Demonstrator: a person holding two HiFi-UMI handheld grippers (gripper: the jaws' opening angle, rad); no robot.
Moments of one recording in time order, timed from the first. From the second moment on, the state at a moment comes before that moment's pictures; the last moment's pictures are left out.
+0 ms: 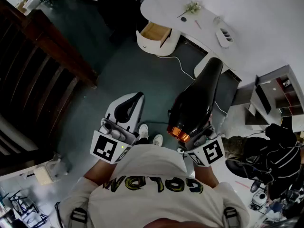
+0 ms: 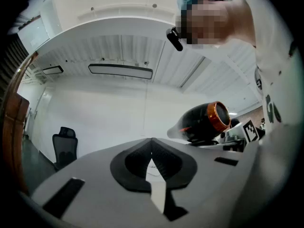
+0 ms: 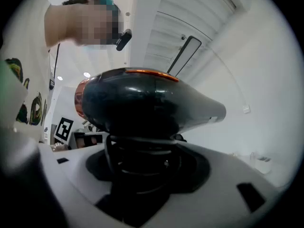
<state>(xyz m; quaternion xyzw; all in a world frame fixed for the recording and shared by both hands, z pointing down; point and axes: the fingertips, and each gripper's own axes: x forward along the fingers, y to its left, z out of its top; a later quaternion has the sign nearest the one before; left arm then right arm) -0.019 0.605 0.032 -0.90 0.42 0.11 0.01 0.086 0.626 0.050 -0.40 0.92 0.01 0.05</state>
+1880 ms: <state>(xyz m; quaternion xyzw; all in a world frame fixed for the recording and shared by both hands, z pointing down) 0.003 0.286 0.039 -0.89 0.45 0.09 0.00 0.116 0.293 0.073 -0.37 0.93 -0.03 0.04</state>
